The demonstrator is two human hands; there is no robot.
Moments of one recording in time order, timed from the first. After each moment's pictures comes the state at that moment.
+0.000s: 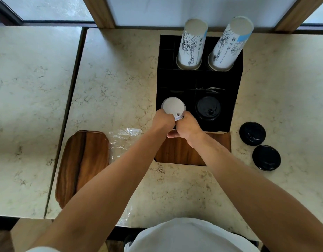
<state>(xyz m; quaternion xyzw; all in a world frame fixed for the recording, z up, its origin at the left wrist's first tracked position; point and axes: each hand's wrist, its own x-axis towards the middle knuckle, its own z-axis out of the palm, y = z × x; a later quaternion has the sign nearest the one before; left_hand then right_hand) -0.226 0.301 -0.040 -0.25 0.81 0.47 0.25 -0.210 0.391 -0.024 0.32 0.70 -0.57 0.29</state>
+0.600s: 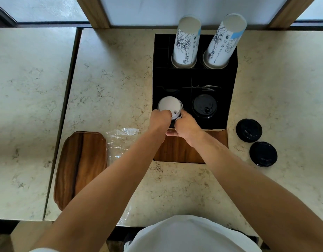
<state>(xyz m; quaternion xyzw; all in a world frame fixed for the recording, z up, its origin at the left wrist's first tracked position) -0.224 0.308 -0.039 -0.35 0.71 0.56 0.24 -0.208 0.396 -0.026 0.34 0.66 -0.60 0.29</state>
